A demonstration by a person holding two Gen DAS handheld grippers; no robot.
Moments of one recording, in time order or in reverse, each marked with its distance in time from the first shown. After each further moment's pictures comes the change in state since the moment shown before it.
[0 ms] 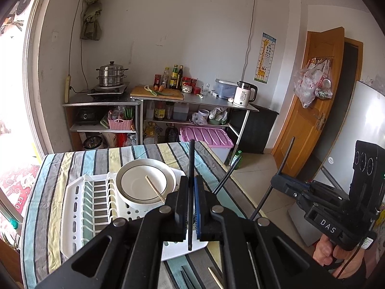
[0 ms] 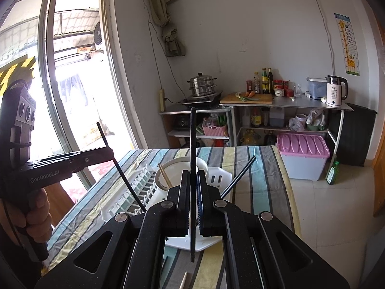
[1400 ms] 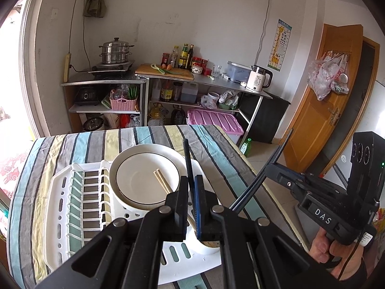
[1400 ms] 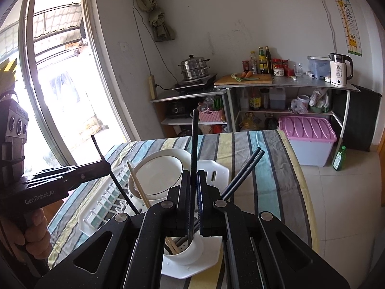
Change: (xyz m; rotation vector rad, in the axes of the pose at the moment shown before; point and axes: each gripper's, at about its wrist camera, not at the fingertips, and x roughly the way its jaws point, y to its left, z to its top) left arm 0.089 0.031 -0.011 -0.050 0.105 0.025; right arm 0.095 -0.037 -0.010 0.072 0.099 -0.006
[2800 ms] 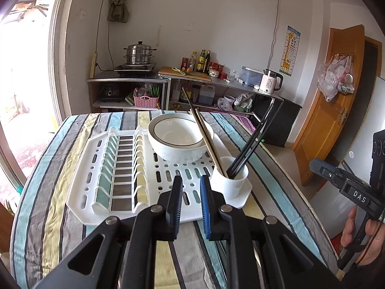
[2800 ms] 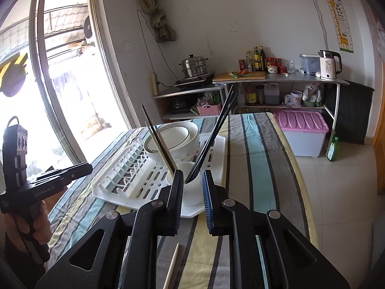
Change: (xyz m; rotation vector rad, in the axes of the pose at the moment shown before) left arm -0.078 0.017 -0.108 -0.029 -0.059 0.098; right arm -0.092 0.015 -0.081 0.001 -0.014 0.011
